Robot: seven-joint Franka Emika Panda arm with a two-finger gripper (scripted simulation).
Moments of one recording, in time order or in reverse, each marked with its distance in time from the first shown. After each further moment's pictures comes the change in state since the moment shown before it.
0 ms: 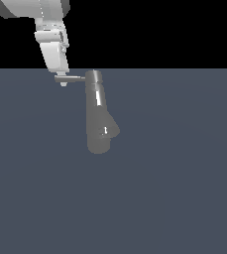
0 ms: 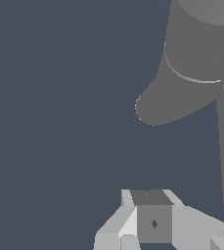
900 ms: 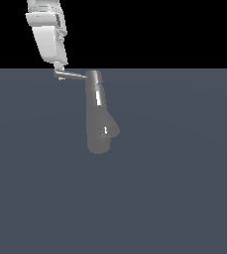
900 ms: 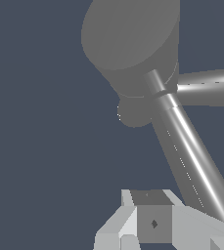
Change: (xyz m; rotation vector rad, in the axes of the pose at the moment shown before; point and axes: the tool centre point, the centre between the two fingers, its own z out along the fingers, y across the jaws) arm 0.005 0.045 -0.023 0.012 0.000 0.006
